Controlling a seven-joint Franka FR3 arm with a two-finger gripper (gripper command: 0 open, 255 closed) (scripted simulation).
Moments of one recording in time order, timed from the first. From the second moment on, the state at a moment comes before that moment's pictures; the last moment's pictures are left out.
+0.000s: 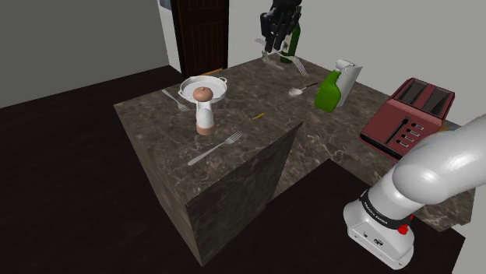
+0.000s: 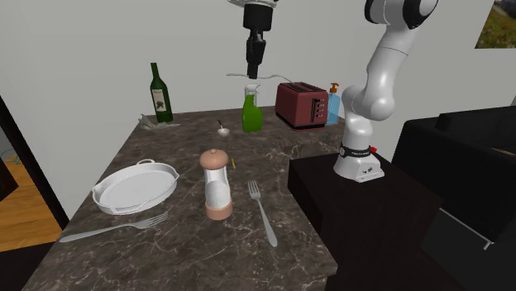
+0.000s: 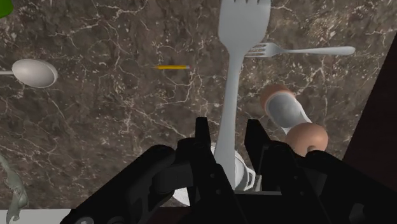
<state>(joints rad) -0.04 -0.31 0.24 -1.92 0.06 1.75 0.14</state>
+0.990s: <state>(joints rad) -0.16 -0.41 -0.03 -2.02 0.02 1.73 -0.23</state>
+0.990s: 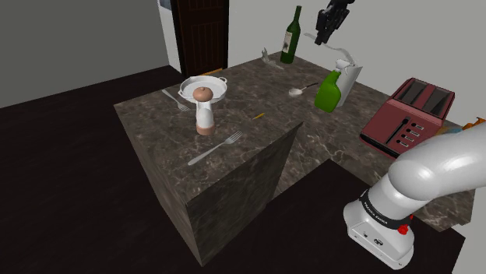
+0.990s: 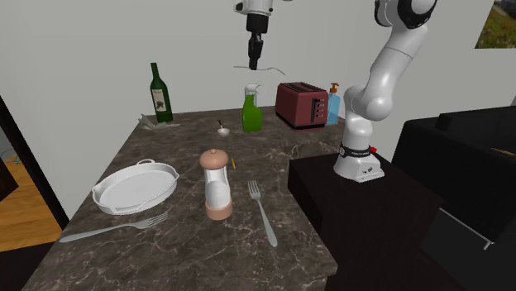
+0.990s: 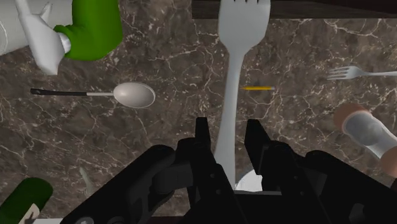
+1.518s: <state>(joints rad) -0.22 -0.37 -0.17 -1.98 0.00 1.73 -0.42</state>
